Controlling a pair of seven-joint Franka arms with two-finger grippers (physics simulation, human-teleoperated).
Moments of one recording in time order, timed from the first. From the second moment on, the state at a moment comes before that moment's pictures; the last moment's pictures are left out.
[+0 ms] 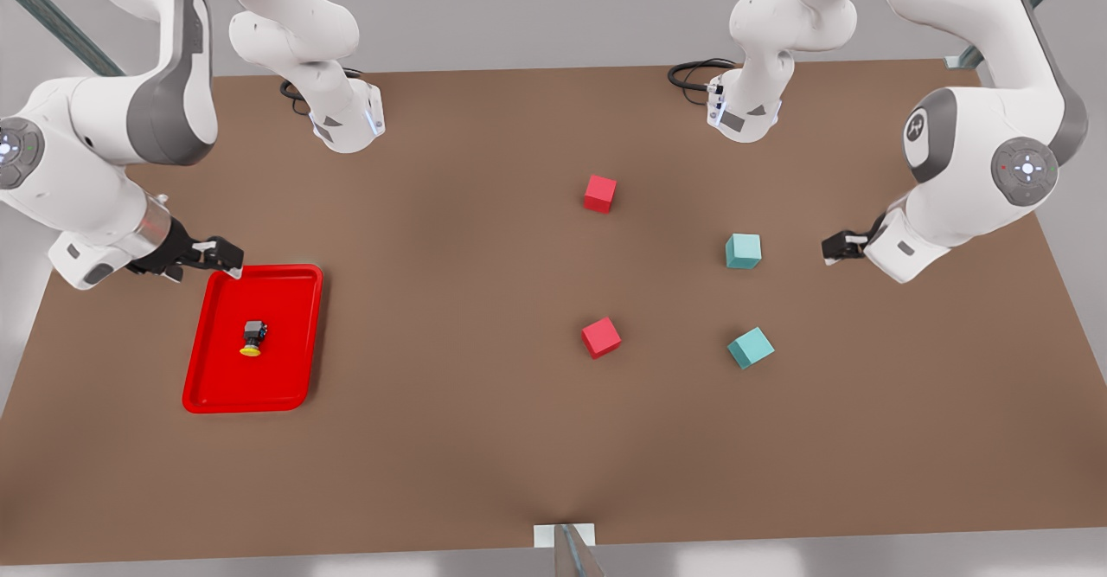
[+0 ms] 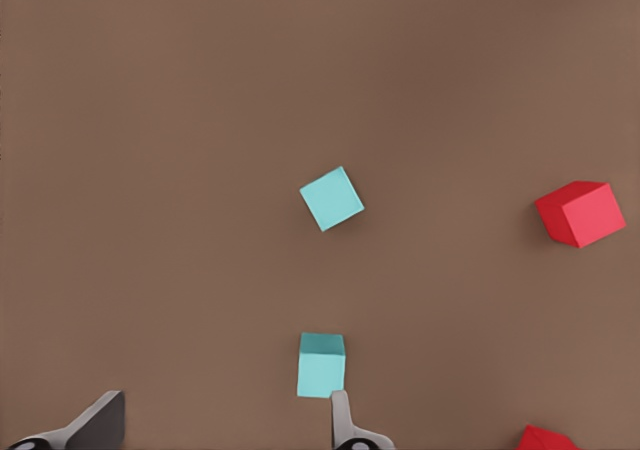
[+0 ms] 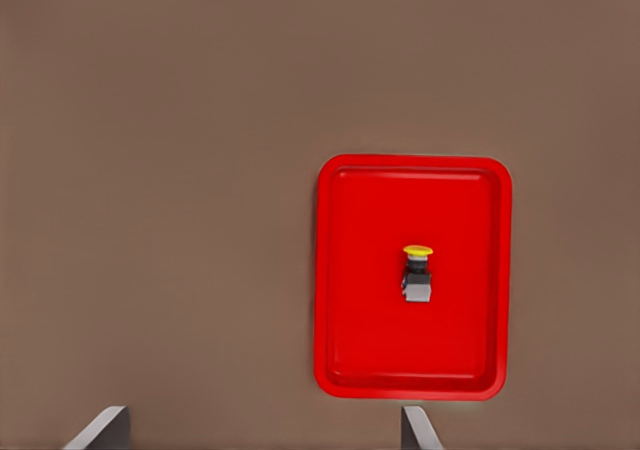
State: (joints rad) left arm -0.10 0.15 0.04 -1.54 -0.01 1.58 -0.03; right arm 0.08 0.10 -0.08 -1.53 0.01 1.62 -0.02
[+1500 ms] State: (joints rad) left arm -0.09 0.21 0.04 -1.54 -0.01 1.63 -0.04; right arm -0.18 0.56 -0.08 -1.99 0.02 2.39 -0.31
